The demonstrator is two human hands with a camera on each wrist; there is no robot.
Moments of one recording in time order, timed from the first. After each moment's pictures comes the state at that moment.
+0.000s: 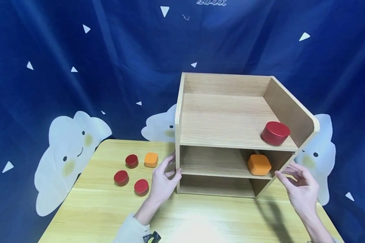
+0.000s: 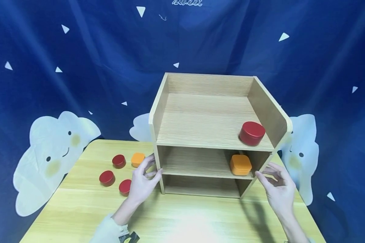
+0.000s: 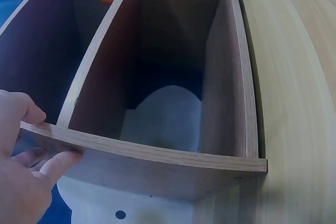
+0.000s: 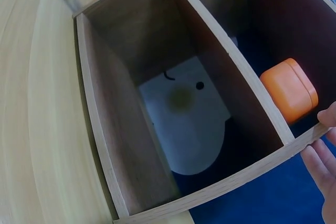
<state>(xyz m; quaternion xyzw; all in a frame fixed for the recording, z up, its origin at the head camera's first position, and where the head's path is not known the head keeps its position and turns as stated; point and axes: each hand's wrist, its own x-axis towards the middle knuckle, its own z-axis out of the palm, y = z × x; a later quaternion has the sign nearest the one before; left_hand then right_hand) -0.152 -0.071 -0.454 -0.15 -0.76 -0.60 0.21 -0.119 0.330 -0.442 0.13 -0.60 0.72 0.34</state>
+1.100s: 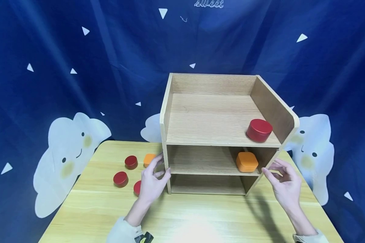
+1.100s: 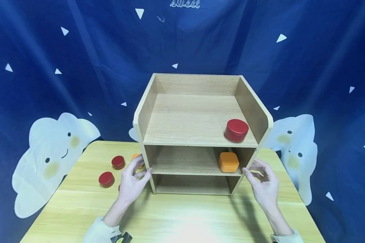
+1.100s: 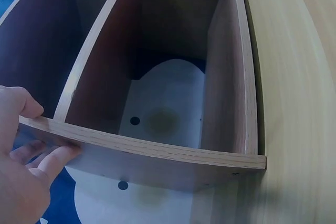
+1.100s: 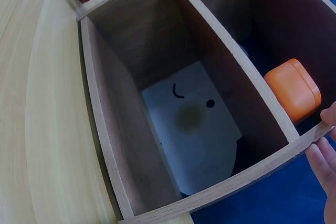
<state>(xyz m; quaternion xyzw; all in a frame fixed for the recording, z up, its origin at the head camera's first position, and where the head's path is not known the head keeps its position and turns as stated) -0.154 -0.096 -0.458 -0.13 -0.76 -0.59 0.23 -0.136 0.304 -0.449 0.12 -0.63 0.69 0.35</state>
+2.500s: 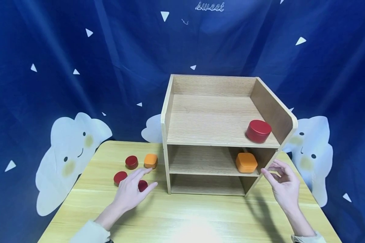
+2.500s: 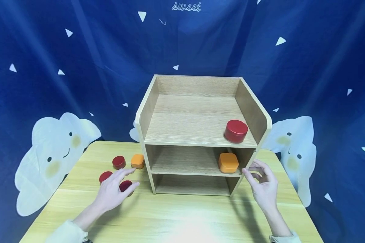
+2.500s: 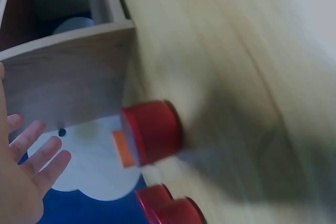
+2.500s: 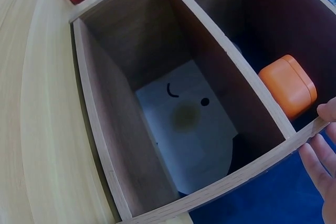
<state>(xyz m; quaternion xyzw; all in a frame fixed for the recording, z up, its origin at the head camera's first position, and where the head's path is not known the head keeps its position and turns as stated) -0.141 -0.183 -0.491 -0.16 -0.93 -0.26 0.22 -0.132 0.306 -0.449 0.13 -0.64 0.69 0.33</state>
